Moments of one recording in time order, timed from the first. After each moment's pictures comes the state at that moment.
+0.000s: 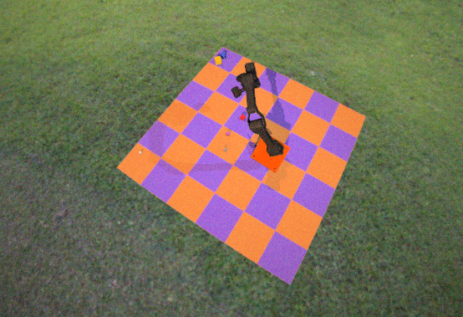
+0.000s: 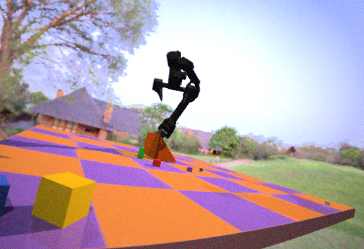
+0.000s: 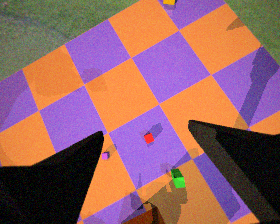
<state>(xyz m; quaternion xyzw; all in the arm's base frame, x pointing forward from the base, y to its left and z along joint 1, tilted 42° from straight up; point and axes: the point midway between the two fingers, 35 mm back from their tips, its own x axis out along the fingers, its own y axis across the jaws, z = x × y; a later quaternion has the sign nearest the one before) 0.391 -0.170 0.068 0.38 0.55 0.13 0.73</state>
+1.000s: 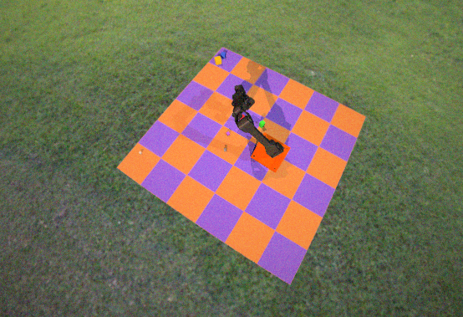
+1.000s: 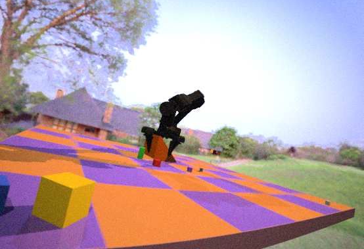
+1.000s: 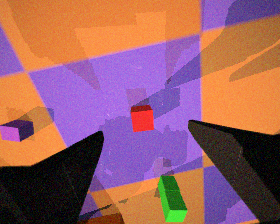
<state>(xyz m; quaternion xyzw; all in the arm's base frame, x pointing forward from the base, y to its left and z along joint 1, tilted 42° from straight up) 0.350 -0.020 -0.087 0.22 0.68 0.28 0.64</state>
